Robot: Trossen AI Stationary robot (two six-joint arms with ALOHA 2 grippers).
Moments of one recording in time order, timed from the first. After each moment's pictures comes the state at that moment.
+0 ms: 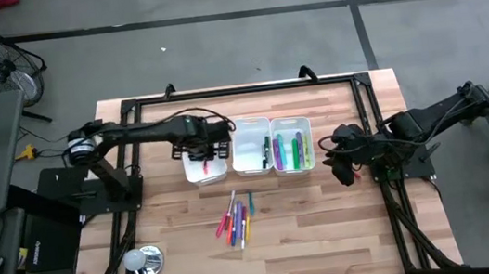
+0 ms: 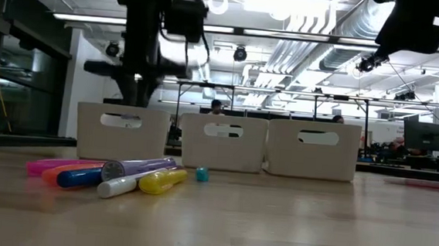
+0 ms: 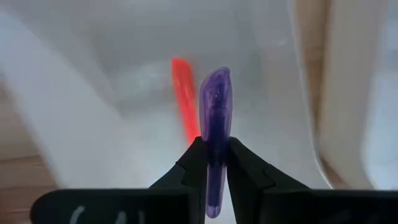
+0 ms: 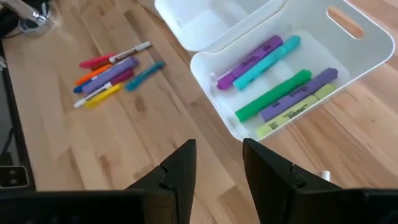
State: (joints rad) left arm 0.21 1.67 1.22 -1.01 -0.10 -1.26; right arm 0.32 0.91 0.89 -0.89 0.32 0.90
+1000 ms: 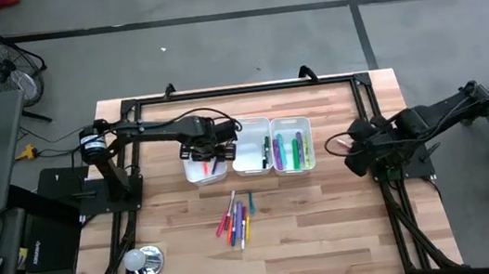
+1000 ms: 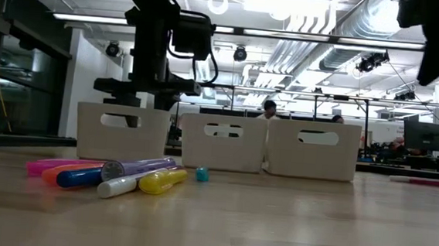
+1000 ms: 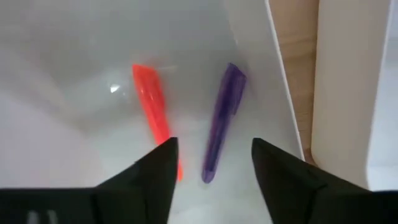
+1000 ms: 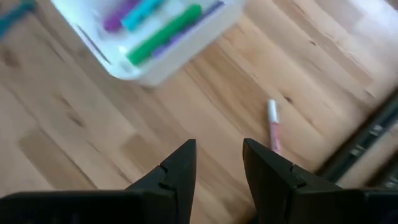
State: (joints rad) left arm 0.23 1.75 1.22 -0.91 -0.05 -1.18; right arm 0.32 0.85 0.89 -1.35 0.37 1.05
